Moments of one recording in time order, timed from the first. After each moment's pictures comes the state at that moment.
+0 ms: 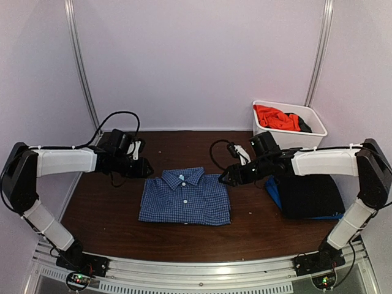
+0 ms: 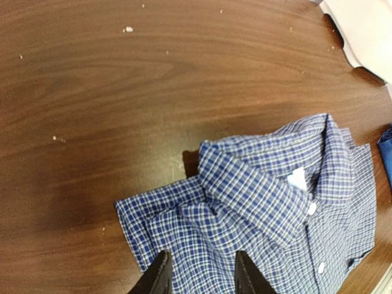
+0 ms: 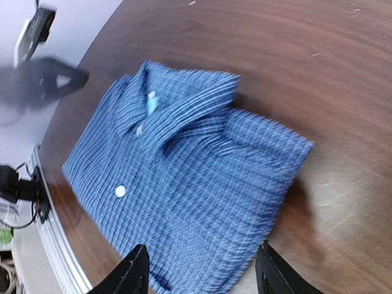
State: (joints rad) left arm -0.48 1.55 0.93 -0.20 0.16 -0.38; right arm 0.67 1.61 0.98 -0.13 -0.41 0.37
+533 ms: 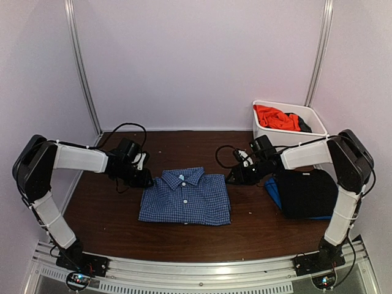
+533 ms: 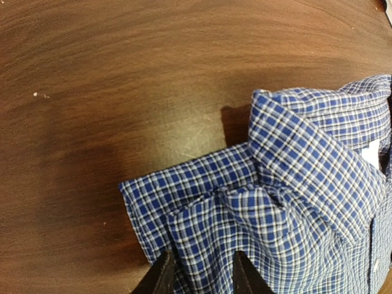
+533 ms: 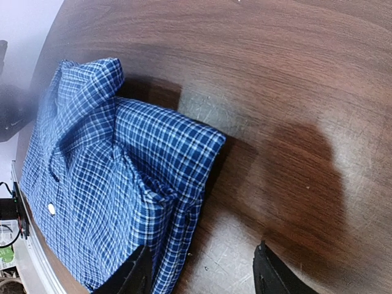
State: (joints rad) left arm -0.48 1.70 0.93 -0.24 0.14 -0.33; right arm 0.50 1.85 1.06 -0.14 -0.44 0.35
